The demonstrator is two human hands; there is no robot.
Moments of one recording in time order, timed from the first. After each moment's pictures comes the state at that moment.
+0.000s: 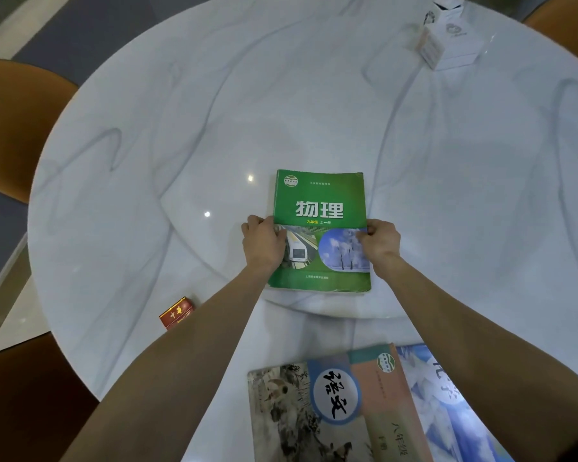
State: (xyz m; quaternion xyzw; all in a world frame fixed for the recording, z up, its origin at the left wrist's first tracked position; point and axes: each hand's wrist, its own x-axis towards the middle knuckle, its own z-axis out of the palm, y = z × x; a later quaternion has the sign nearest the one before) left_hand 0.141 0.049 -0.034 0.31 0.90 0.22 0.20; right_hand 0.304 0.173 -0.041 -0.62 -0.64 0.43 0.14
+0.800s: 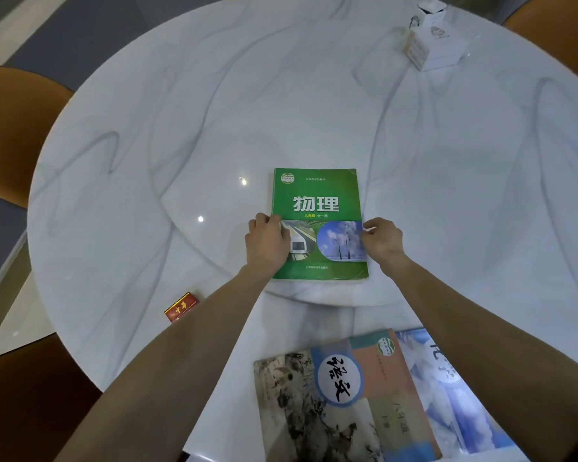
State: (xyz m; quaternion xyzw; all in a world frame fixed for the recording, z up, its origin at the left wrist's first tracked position) left_hand 0.152 0.034 -0.022 0.39 0.89 0.17 0.18; right_hand 0.322 0.157 -0.025 -0.63 -0.65 0.41 0.10
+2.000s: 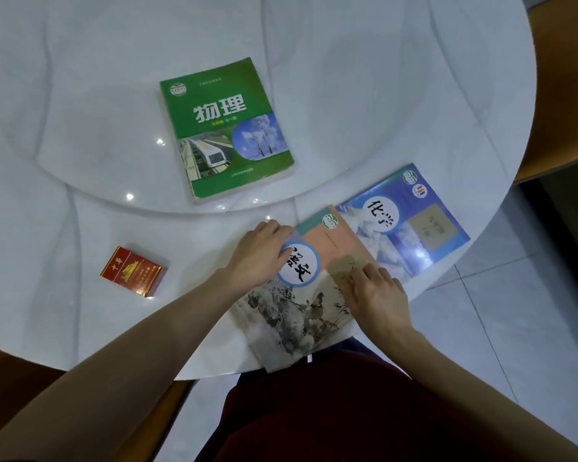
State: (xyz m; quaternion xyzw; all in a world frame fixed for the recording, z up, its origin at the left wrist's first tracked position) left_hand 0.269 -0.074 -0.056 0.72 0.64 0.01 0.27; right_hand 0.486 -0.112 -0.023 -0.61 -0.78 0.14 -0.06
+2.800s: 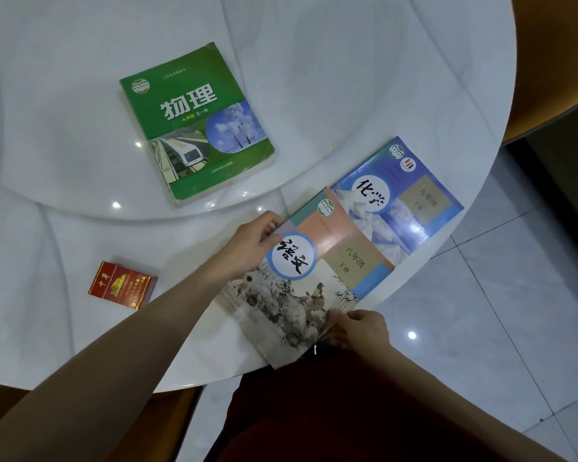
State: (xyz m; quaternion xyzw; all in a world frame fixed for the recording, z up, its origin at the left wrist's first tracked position) left_hand 0.258 -0.064 -0.056 0.57 0.62 0.13 0.52; right_hand 0.470 -0.169 -0.052 -0.79 -0.16 0.59 0.11
